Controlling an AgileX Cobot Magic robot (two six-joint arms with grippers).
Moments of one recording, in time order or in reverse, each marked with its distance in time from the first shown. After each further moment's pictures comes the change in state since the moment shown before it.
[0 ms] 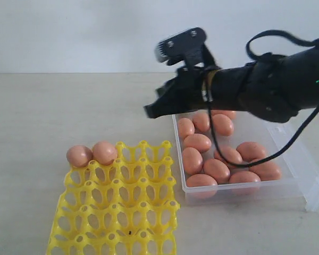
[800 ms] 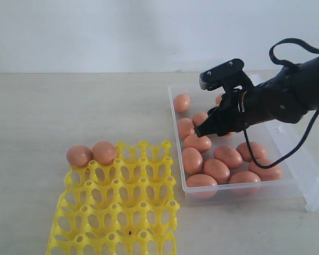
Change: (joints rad) left arm 0.000 0.000 0.000 0.000 0.000 0.000; right arm -0.142 0.111 -0.003 0.079 0.208 -0.178
